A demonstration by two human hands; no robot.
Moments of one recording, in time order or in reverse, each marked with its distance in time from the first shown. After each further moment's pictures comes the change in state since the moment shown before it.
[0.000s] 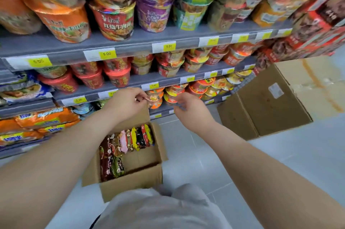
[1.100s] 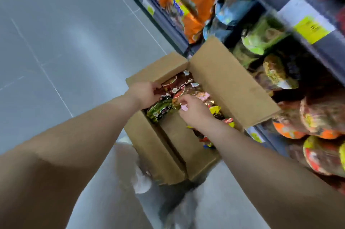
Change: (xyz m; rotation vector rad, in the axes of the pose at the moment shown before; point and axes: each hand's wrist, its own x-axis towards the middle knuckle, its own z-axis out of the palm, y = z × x) left_hand -0.105 -0.329 0.340 -0.166 0.211 -1.137; right_hand 0.157 0.136 0.487 -0.496 -0.961 -0.722
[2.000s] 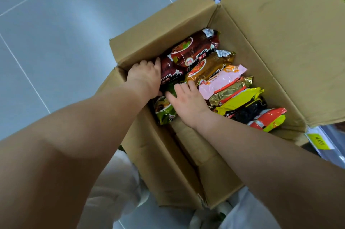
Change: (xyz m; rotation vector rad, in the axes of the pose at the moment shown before) left_hand 0.125 -0.069 0.170 0.458 -0.039 -0.101; right_hand 0.129 0.099 0.174 -0.931 0.138 -0.612
